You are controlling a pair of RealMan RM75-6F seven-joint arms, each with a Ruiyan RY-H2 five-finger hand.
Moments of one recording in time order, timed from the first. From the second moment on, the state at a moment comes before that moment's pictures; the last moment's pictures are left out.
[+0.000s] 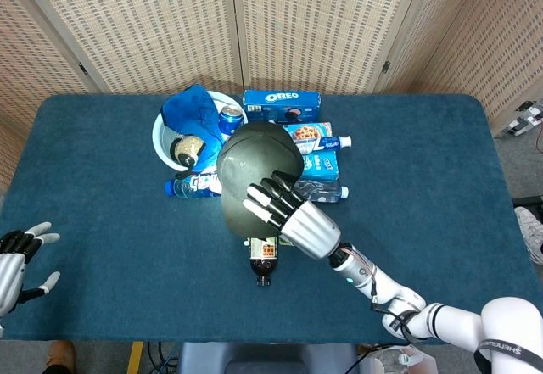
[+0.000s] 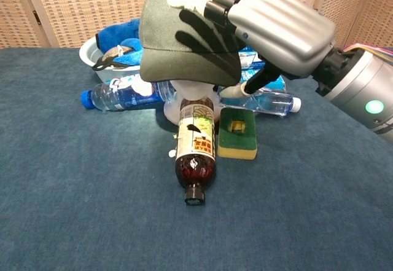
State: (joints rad) left arm -0.10 -1.02 -0.03 -1.66 1.47 1.43 -0.03; right arm 0.73 -1.70 0.15 -1.18 -1.87 1.40 -0.20
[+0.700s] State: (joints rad) left arm -0.10 -1.02 -0.03 -1.65 1.48 1.43 -0.03; right arm 0.77 -1.71 0.17 -1.16 -1.83 1.46 -0.15
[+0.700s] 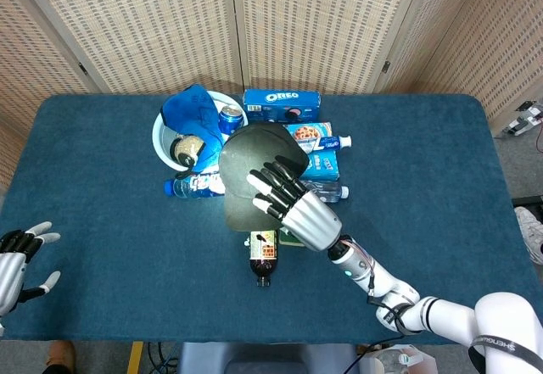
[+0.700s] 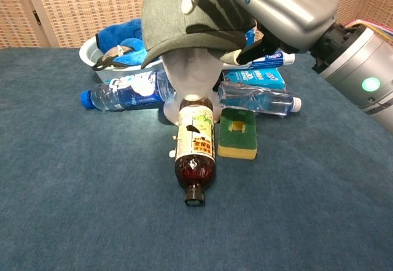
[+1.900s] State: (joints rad) left arm -0.11 -1.02 -0.03 -1.65 1.48 1.42 -0.03; right arm 0.88 -1.72 0.32 -1.12 -1.73 1.50 -0.11
